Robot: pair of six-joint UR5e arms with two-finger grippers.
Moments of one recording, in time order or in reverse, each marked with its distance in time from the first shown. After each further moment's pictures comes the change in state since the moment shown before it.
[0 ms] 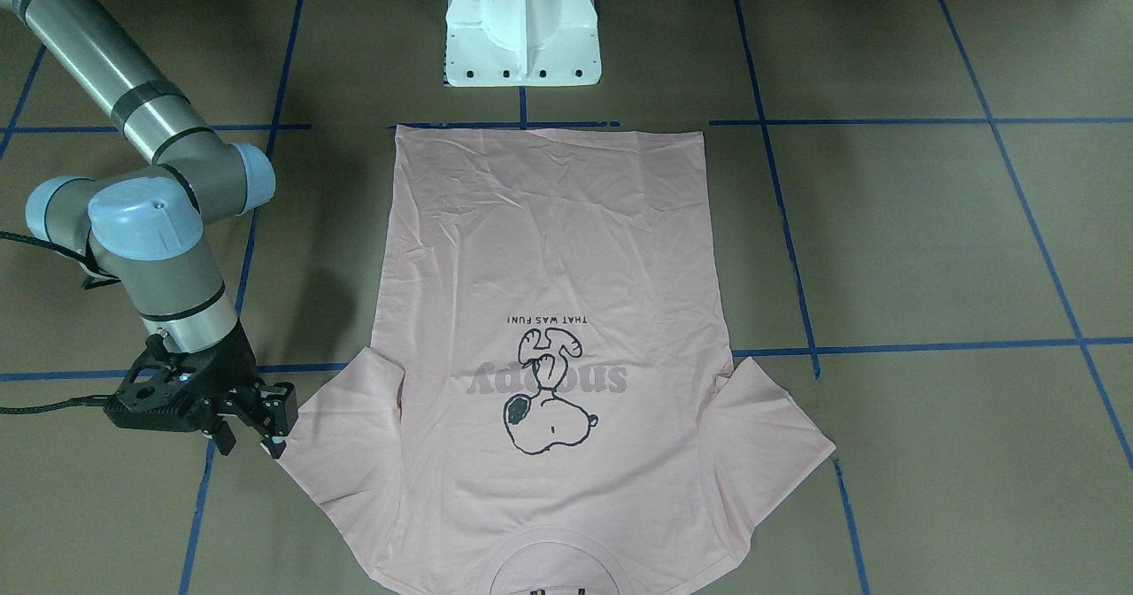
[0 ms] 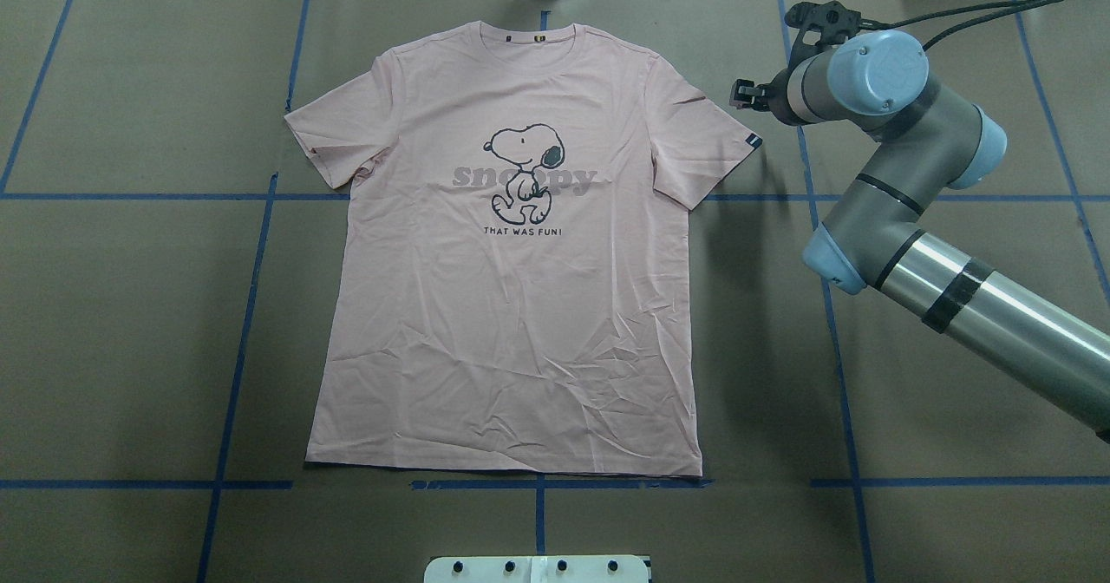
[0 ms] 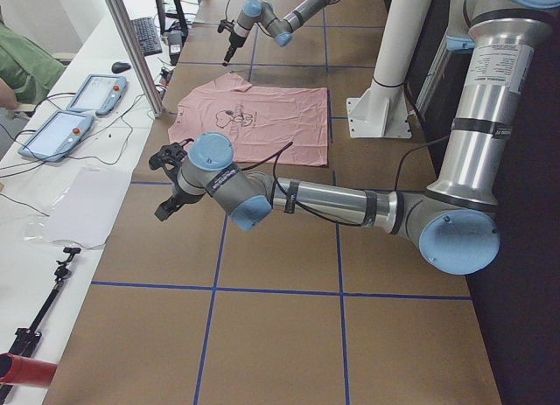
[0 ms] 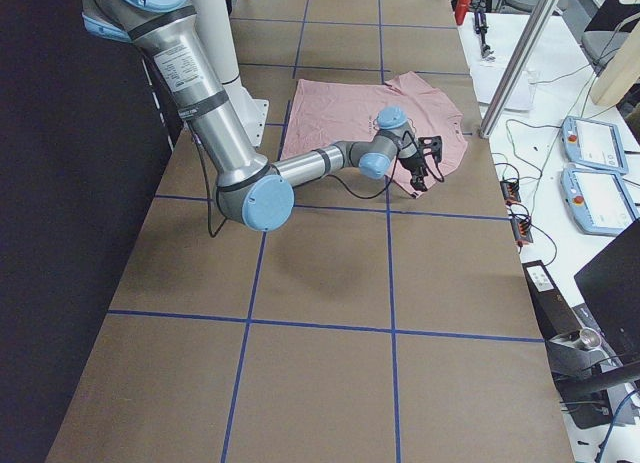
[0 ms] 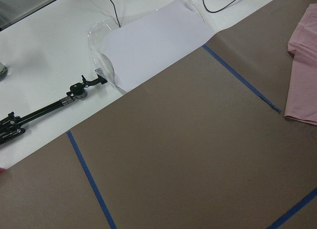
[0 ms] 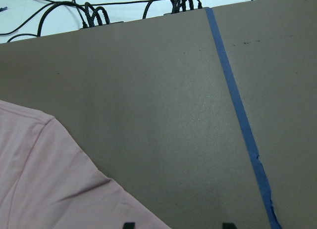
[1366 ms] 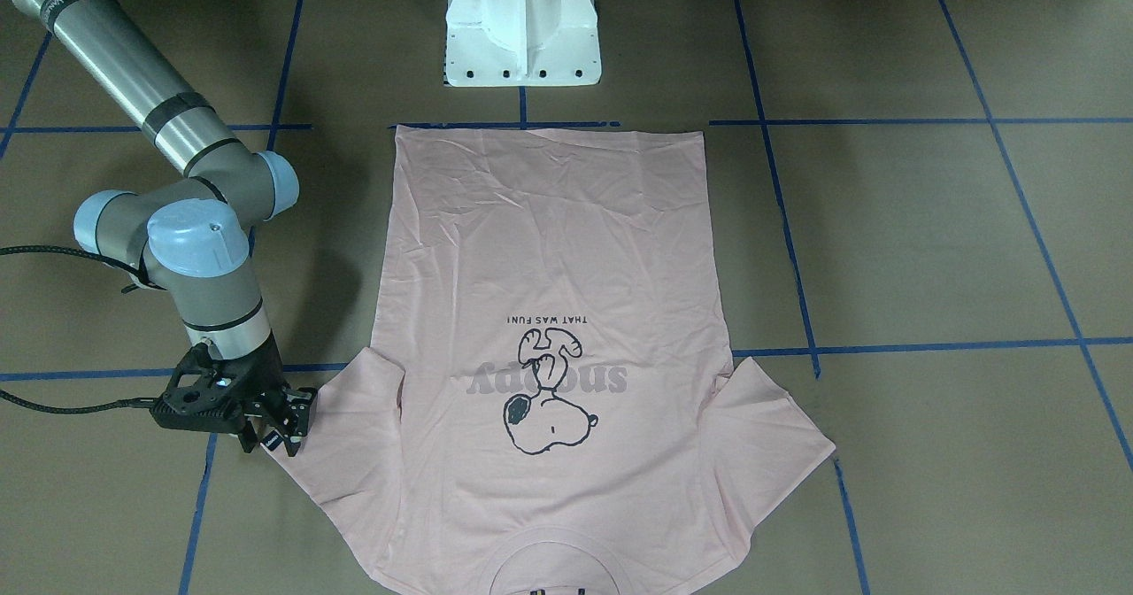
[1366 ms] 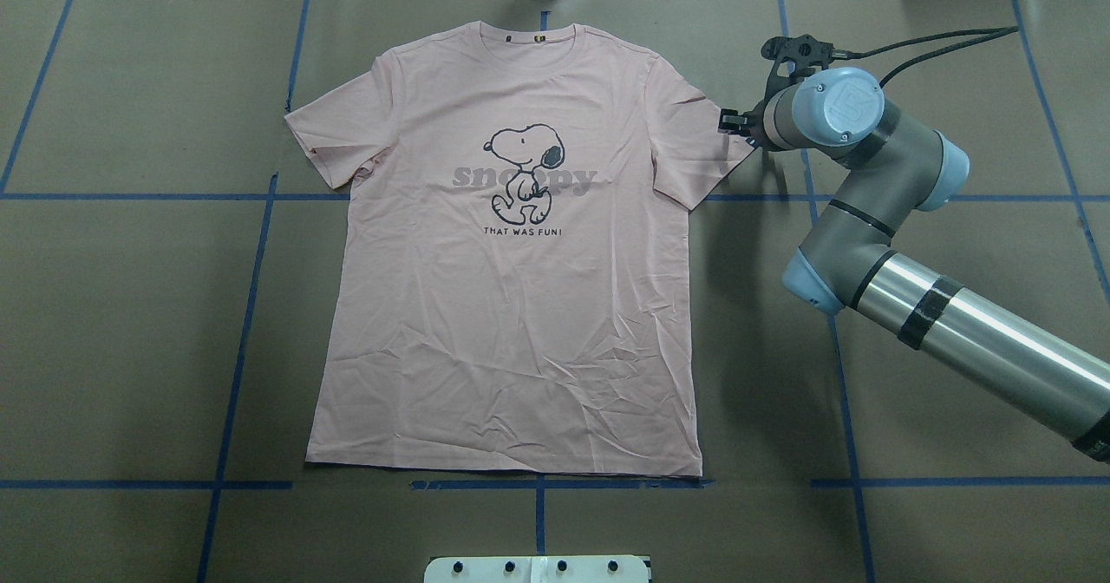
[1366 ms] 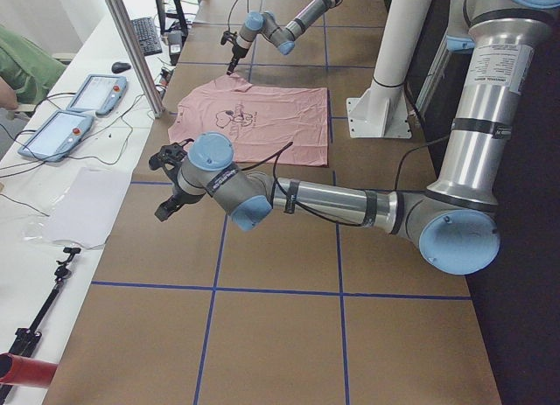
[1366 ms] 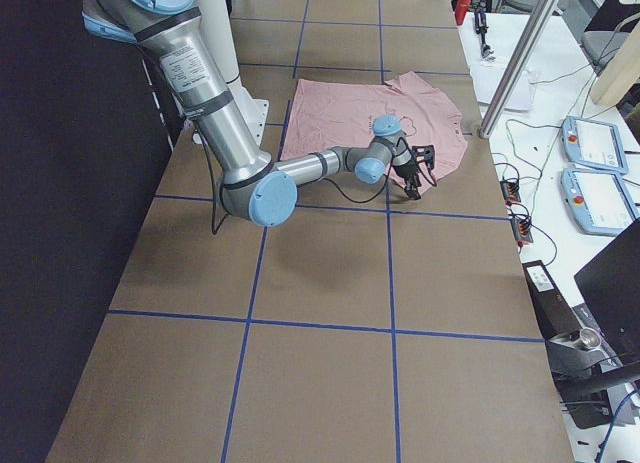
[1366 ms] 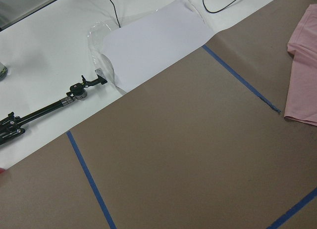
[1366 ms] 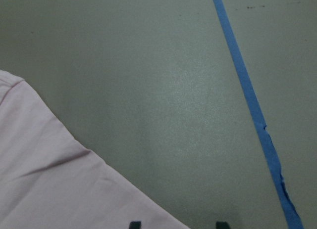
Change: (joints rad) left arm 0.000 0.000 0.000 0.001 0.000 0.000; right arm -0.051 0.013 -0.069 0.000 -0.055 -0.004
